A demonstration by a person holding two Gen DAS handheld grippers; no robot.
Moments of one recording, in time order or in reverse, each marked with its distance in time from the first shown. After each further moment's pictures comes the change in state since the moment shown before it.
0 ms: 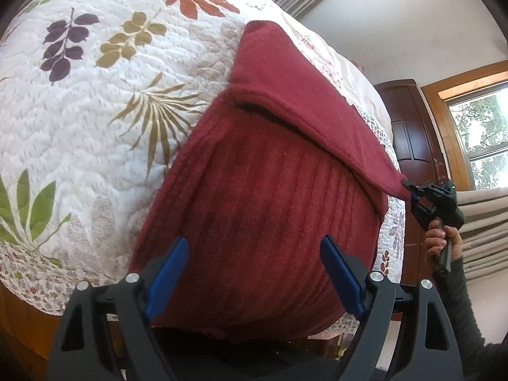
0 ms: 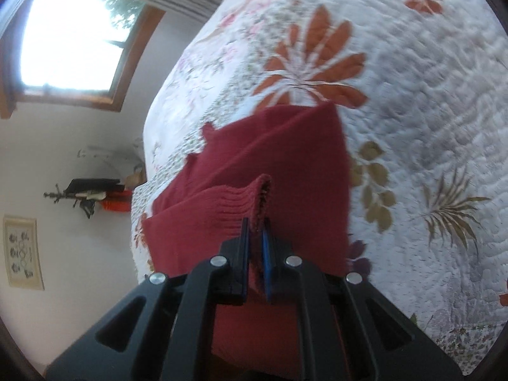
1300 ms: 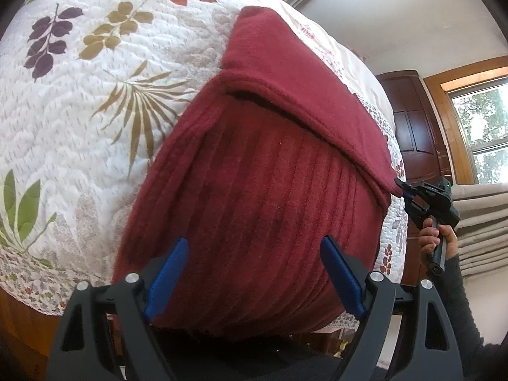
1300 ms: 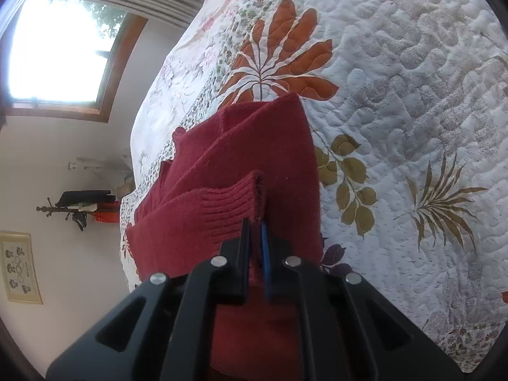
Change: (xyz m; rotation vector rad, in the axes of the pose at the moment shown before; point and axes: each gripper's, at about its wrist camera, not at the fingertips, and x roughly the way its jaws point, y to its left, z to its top) left arm 0.028 -0.019 0.003 0.008 0.040 0.004; right arm 0.008 -0.018 0.001 0.046 -0.014 -0.033
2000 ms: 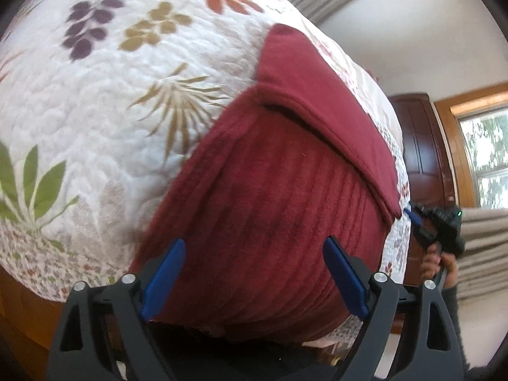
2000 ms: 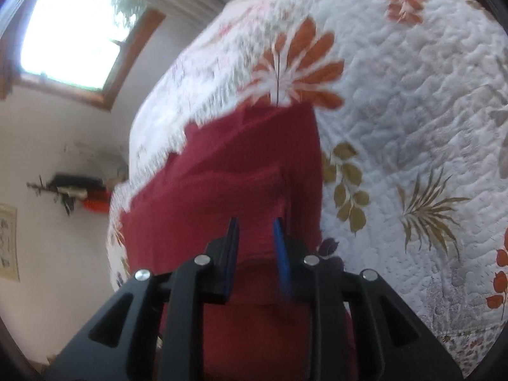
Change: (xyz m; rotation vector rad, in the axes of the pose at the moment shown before) left arm -0.022 0.027 -0.012 -0.114 -0.066 0.022; right arm -0.005 0.008 -0.026 -0.136 -0.025 -0.056
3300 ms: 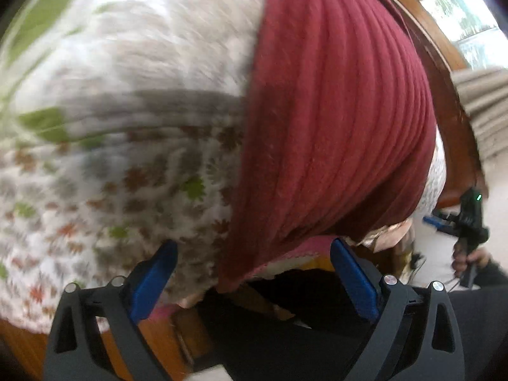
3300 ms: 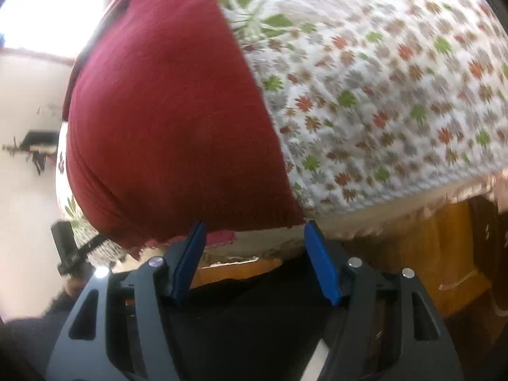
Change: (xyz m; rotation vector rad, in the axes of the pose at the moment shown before) left arm 0.054 0.131 -0.101 0.485 0.248 0.015; right arm -0.029 -0.123 -0.326 -0.015 0.093 -0.128
